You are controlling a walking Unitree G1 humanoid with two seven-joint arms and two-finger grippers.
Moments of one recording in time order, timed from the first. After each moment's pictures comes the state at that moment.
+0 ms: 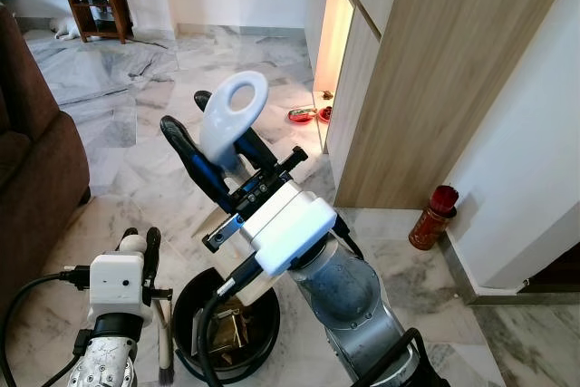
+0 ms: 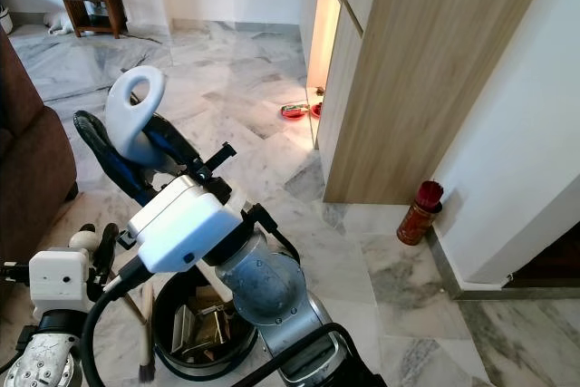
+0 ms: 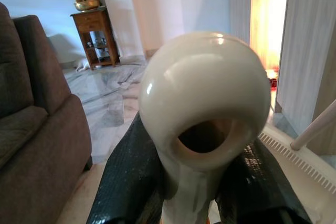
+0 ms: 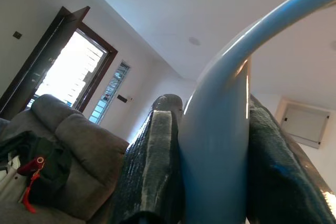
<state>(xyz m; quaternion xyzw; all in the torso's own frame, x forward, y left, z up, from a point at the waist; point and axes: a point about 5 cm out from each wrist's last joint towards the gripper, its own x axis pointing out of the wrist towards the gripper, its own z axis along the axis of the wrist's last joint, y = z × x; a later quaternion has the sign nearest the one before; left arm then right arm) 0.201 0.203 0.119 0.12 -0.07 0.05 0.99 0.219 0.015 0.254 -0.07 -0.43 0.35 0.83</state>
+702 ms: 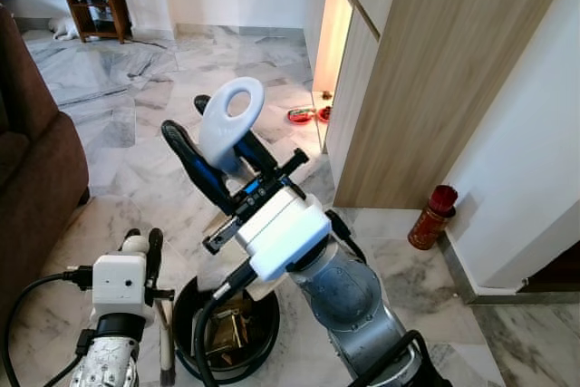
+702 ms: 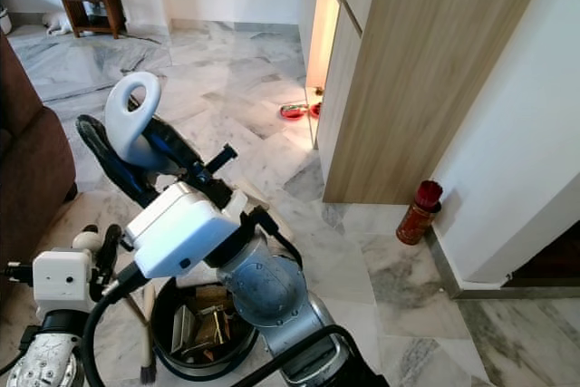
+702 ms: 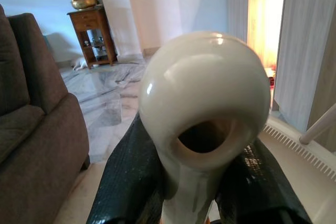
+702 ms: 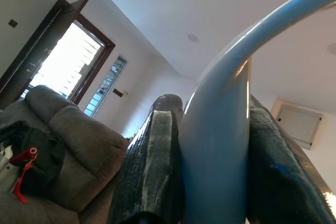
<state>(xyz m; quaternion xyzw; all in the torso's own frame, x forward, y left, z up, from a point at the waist) 0.202 0.201 0.117 0.12 -0.06 0.05 0.99 0.220 0.014 0.251 -0.10 -0.43 0.34 0.83</state>
